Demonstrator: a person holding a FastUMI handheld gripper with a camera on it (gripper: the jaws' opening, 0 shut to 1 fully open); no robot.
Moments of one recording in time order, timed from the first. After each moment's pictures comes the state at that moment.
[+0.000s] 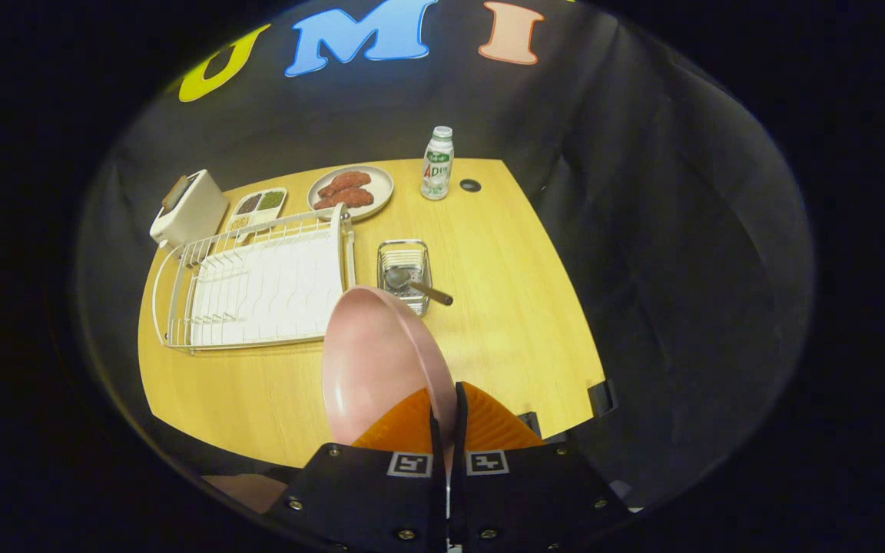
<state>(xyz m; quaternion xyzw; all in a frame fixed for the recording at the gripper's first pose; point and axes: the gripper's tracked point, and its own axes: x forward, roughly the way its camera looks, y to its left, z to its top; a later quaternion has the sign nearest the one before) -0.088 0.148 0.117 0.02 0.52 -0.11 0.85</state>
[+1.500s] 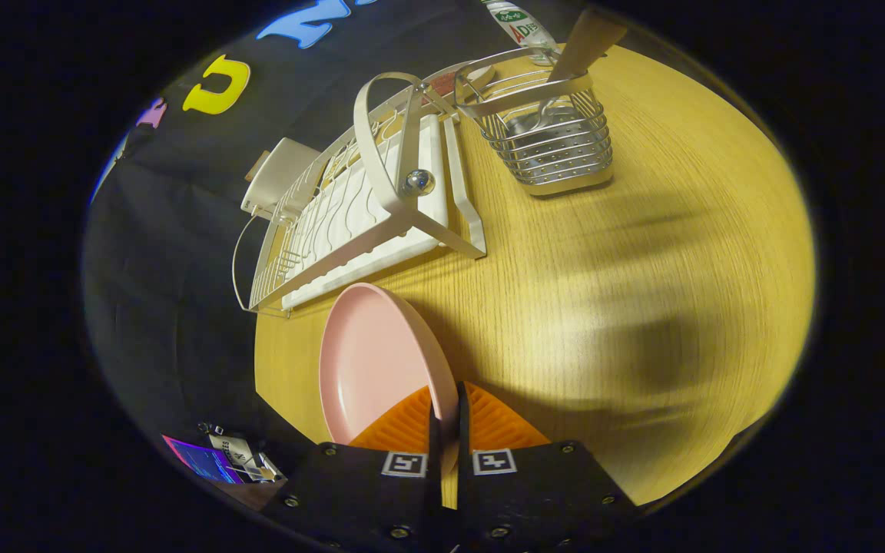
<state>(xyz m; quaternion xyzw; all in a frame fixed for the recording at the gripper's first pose) -0.068 0.250 -0.083 0.24 0.53 0.18 0.79</state>
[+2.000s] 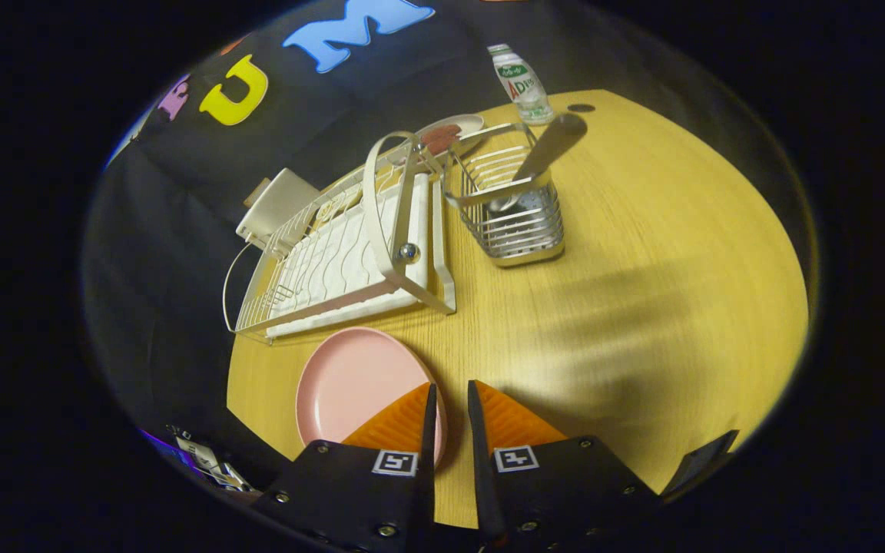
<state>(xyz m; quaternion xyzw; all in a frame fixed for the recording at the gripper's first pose) -0.048 0.197 -0.042 0.18 0.44 0.12 0.87</state>
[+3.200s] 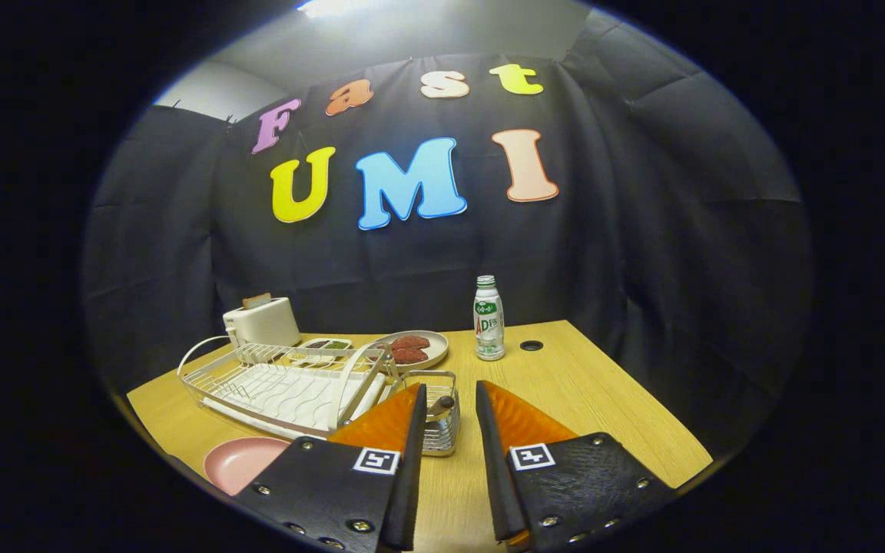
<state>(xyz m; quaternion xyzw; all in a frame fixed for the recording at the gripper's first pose) 0.006 0.095 0.064 0.04 0.05 0.05 1.00</state>
